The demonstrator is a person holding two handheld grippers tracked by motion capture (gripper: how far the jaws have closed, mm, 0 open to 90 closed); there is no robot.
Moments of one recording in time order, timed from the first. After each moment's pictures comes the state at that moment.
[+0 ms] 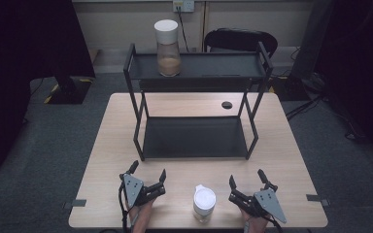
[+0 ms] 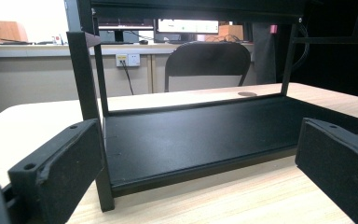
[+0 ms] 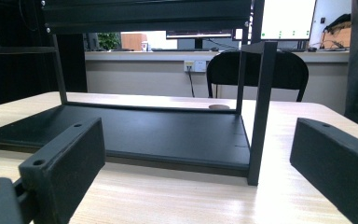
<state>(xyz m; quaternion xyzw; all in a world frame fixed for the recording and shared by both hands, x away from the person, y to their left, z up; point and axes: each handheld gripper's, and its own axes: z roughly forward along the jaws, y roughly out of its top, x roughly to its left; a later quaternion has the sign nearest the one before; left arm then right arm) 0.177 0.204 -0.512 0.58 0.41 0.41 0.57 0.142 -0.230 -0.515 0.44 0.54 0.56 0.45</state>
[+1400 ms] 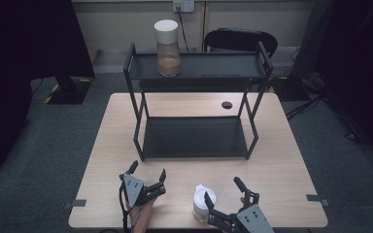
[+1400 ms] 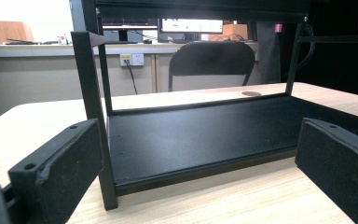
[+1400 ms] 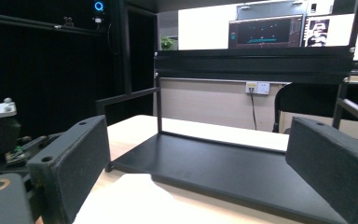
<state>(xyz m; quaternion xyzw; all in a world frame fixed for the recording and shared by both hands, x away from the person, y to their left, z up) 0.176 0.202 -0.512 0.57 0.42 0.42 0.57 0.090 -0.197 -0.455 0.36 0.58 0.62 0.39</state>
